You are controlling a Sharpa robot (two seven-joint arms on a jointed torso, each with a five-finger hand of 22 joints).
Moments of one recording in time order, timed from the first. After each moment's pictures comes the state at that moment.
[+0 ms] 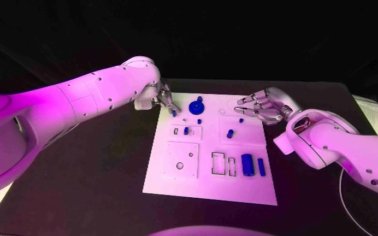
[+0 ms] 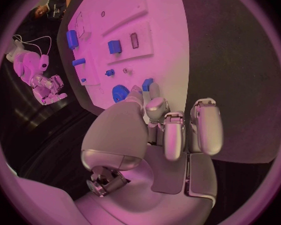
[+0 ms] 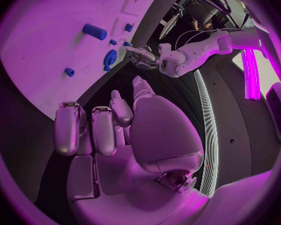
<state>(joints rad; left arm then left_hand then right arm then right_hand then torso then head) 1.36 -0.51 -0.04 1.03 -1.05 0.37 -0.60 1.26 0.04 -0.03 0.27 0.06 0.99 0.04 0.56 0.50 1.31 -0.03 1.10 1.04 1.47 -0.08 1.57 1.31 0.06 1.46 0.03 1.39 1.31 1.00 -0.94 0.19 1.70 -1.01 -0.43 -0.14 1.34 -0.04 -0.06 0.23 0.31 1.02 0.14 0.07 0.07 1.35 0.05 1.13 1.22 1.47 -0.02 1.37 1.23 0.06 1.35 0.09 1.40 1.25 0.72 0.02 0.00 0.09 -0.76</state>
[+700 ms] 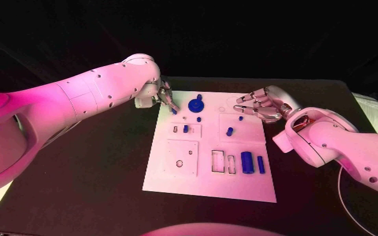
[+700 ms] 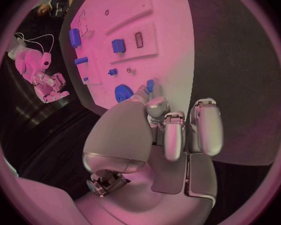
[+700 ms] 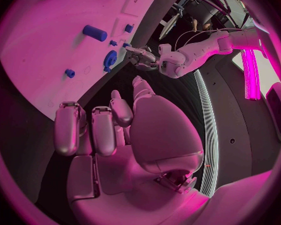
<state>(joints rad) 1.36 -0.51 -0.04 1.03 -1.03 0.37 -0.59 1.45 0.02 0.16 0.24 0.06 0.96 0.03 0.55 0.50 1.31 -0.03 1.08 1.01 1.47 -0.09 1.57 1.31 0.06 1.46 0.02 1.39 1.31 0.99 -0.93 0.19 1.70 -1.01 -0.43 -0.14 1.34 -0.04 -0.06 0.23 0.31 1.02 0.14 0.07 0.07 1.35 0.05 1.13 1.22 1.47 -0.02 1.37 1.23 0.06 1.35 0.09 1.40 1.25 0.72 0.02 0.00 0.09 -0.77</state>
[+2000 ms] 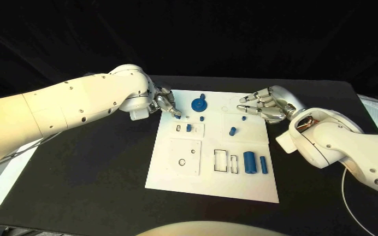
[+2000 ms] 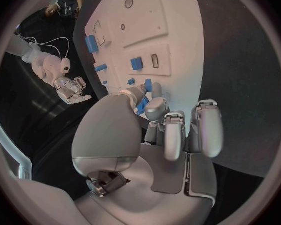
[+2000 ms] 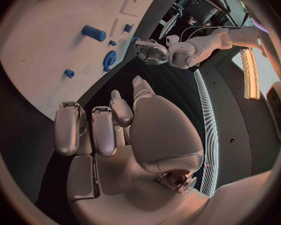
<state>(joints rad) 1.32 -0.72 -0.04 1.35 -0.99 0.20 -0.52 1.31 -0.18 0.51 0.21 0.12 0.97 0.04 0.58 0.53 1.35 -0.03 1.10 1.03 1.47 -0.09 1.57 1.31 0.05 1.46 0.02 1.42 1.31 0.99 -0.94 0.19 1.70 -1.01 -0.43 -0.14 1.34 -0.04 -0.06 0.23 0.31 1.02 0.14 0.07 0.07 1.35 0.05 1.13 1.22 1.47 -0.02 1.37 1.23 0.06 1.35 0.09 1.40 1.25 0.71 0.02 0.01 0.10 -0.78</state>
